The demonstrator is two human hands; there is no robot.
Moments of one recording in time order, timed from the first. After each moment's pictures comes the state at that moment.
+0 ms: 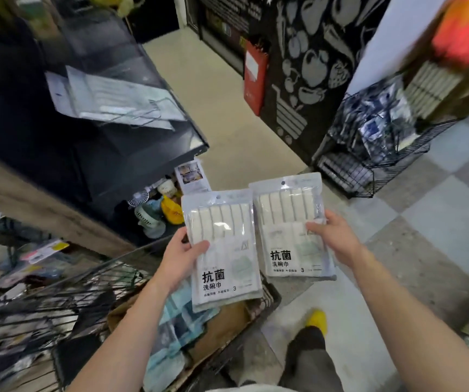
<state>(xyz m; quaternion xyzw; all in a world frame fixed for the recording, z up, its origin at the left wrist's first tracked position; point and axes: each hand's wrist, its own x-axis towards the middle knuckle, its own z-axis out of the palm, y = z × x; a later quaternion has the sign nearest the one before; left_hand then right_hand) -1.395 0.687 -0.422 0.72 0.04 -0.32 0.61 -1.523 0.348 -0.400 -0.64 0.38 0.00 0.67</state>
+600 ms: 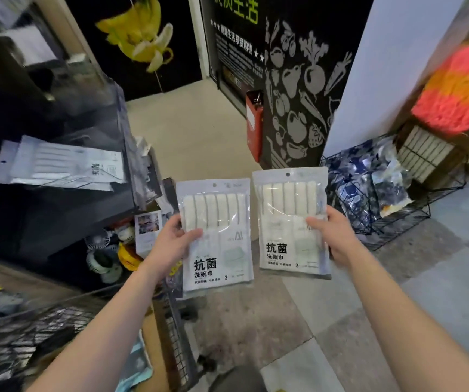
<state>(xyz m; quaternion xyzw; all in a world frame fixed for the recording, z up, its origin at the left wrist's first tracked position) -1.361 0.396 -0.321 0.76 0.01 -0.24 0.61 -1.463 0.046 -0.324 -0.66 0.31 -0.03 0.68</state>
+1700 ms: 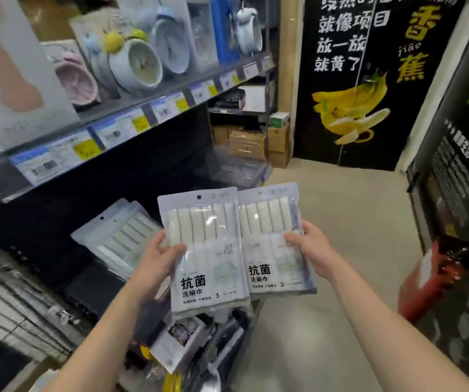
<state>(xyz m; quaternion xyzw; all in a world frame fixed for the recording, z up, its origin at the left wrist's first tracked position) -1.042 0.412 -0.236 0.71 0.25 0.14 0.65 -0.831 0.136 -0.248 -0.70 -0.09 0.25 0.66</state>
